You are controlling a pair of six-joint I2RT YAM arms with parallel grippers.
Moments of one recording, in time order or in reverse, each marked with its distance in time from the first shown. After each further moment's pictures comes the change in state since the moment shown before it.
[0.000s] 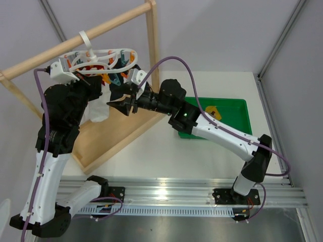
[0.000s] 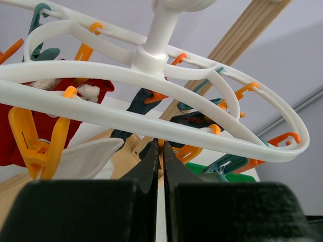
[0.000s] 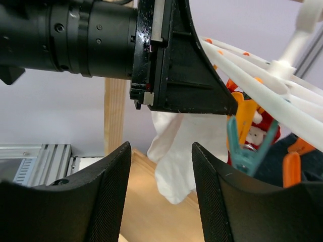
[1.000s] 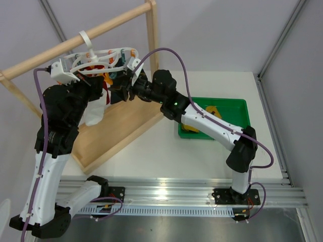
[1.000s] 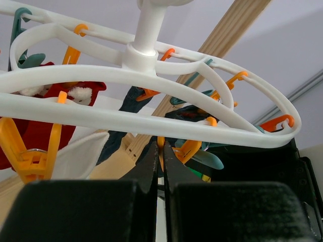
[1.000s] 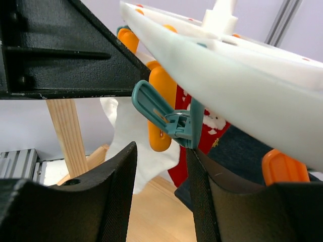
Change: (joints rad) left arm 0.000 -0.005 0.005 -0.005 0.050 0.003; right arm -0.090 0.199 0.155 0.002 0.027 0.036
